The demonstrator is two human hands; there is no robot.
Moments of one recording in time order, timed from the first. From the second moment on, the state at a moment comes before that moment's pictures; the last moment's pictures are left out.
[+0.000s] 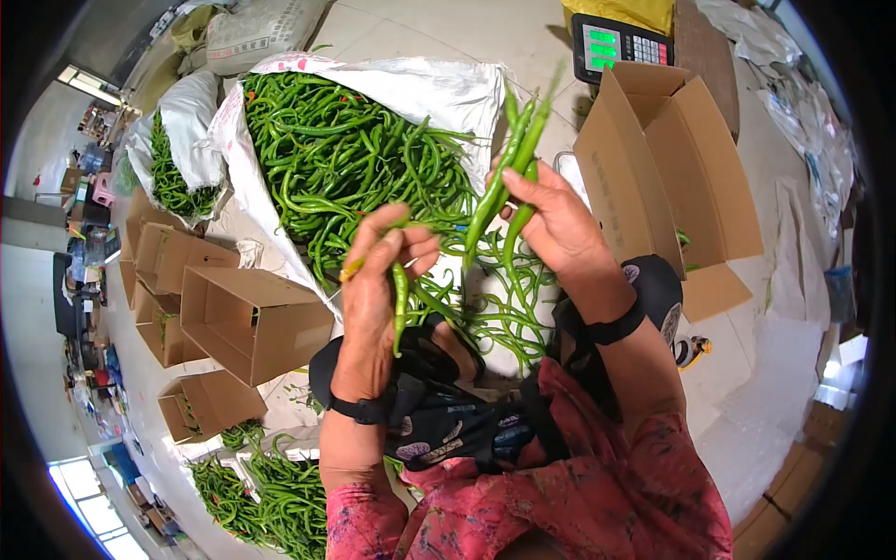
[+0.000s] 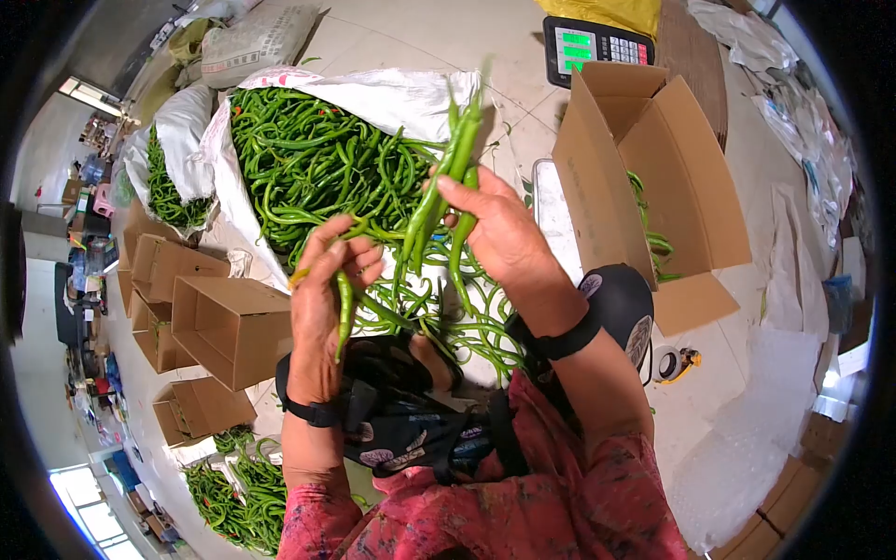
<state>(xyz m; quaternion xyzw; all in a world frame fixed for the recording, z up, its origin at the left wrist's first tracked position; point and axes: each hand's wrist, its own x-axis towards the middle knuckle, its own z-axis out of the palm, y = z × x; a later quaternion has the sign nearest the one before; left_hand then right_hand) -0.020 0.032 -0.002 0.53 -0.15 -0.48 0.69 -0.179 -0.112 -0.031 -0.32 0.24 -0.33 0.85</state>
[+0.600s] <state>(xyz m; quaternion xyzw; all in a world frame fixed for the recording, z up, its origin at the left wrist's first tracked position) -0.019 0.038 0.004 0.18 -0.23 -0.64 0.71 -0.225 -0.060 -0.032 -0.28 0.25 -0.22 0.90</state>
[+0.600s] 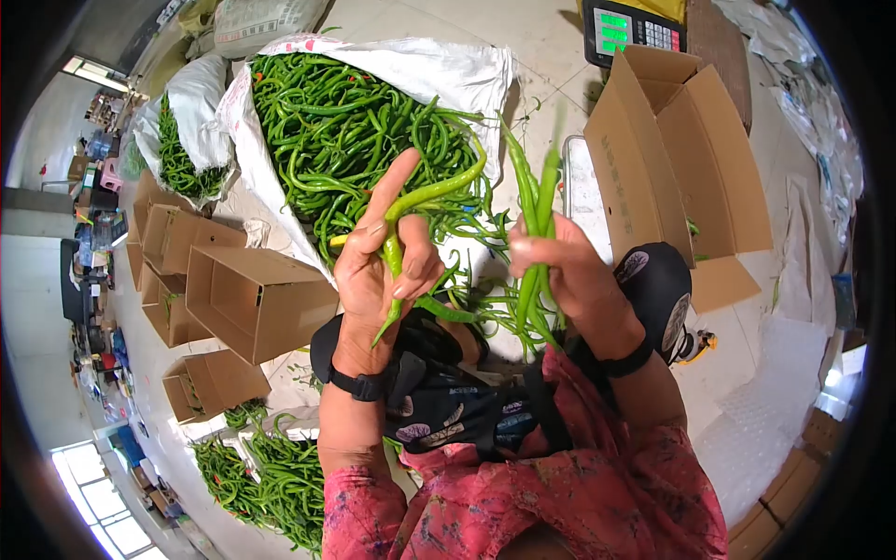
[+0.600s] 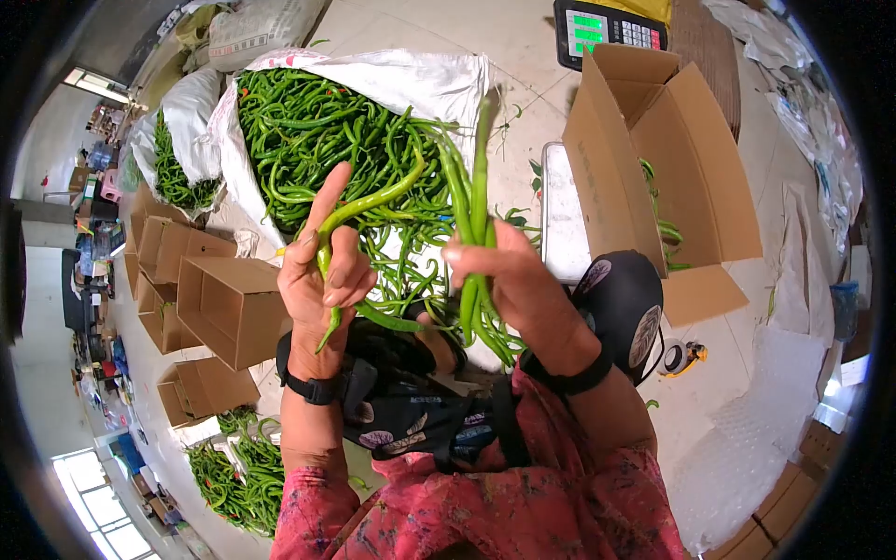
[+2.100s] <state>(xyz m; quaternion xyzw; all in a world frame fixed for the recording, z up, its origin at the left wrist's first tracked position) 0.077 0.071 -0.035 0.73 -0.37 -0.47 0.32 -0.263 -0.085 0.020 -0.30 0.32 -0.35 0.83</state>
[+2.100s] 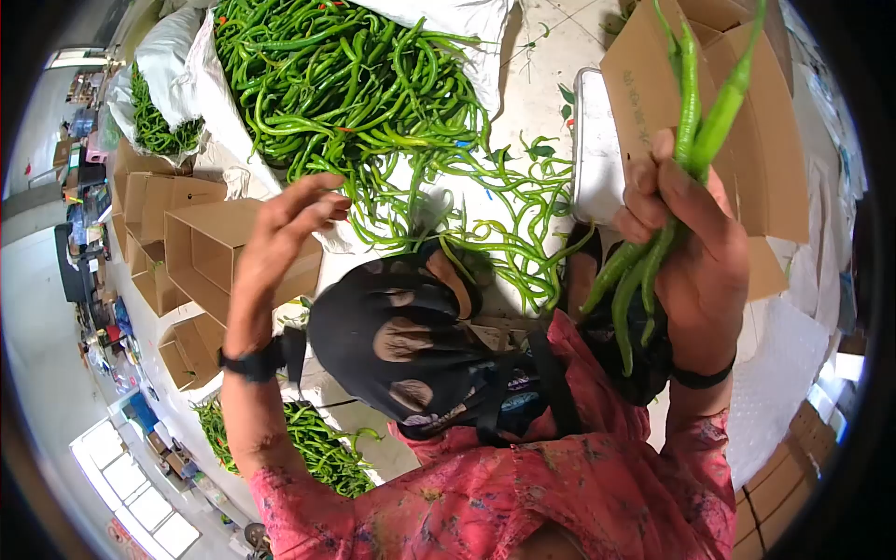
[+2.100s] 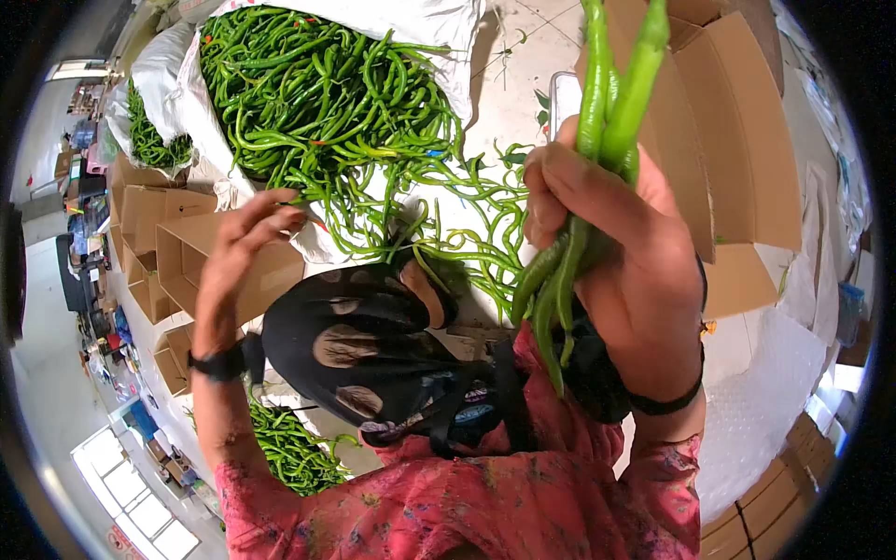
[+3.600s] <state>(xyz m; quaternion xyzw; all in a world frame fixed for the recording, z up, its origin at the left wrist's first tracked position) 0.028 0.166 -0.324 0.88 -0.27 -0.31 0.23 -0.223 -0.105 -0.024 -0.28 0.40 -0.42 0.76</state>
